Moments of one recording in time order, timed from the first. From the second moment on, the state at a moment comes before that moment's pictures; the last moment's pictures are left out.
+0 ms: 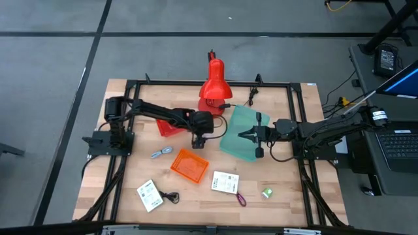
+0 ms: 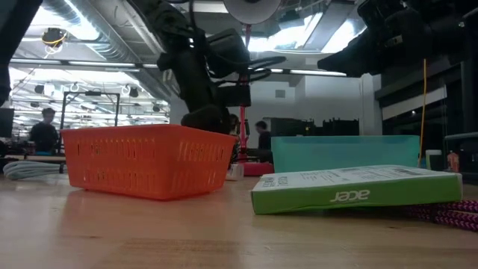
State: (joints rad) left arm 0.15 1.88 1.15 -0.34 -0.04 0.20; right arm 0.07 1.01 0.34 0.46 0.14 -0.19
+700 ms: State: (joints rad) left arm 0.16 1.94 1.17 -0.37 -0.03 0.25; right arm 0.07 1.01 0.34 0.44 0.14 -0.19
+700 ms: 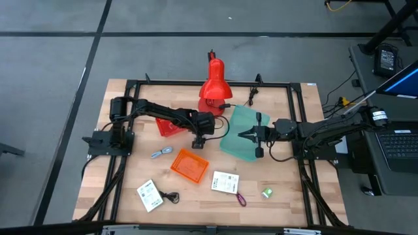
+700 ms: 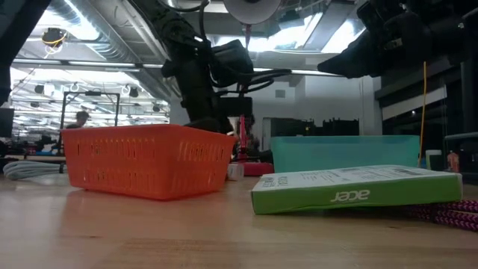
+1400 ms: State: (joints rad) left arm 0.16 1.90 1.16 -0.42 -0.03 0.28; right arm 0.07 1.01 0.34 0.44 0.14 -0.19
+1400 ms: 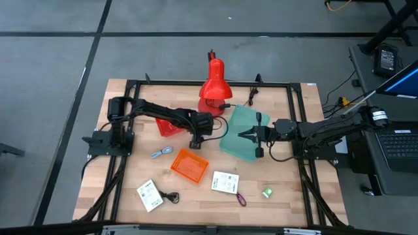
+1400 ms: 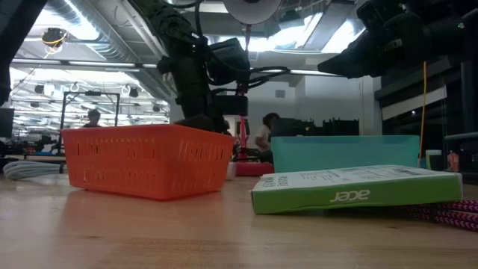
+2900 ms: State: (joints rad) left arm 0.25 1.23 0.53 0.30 0.15 0.21; right arm 0.07 1.01 0.34 0.37 0.14 -0.16
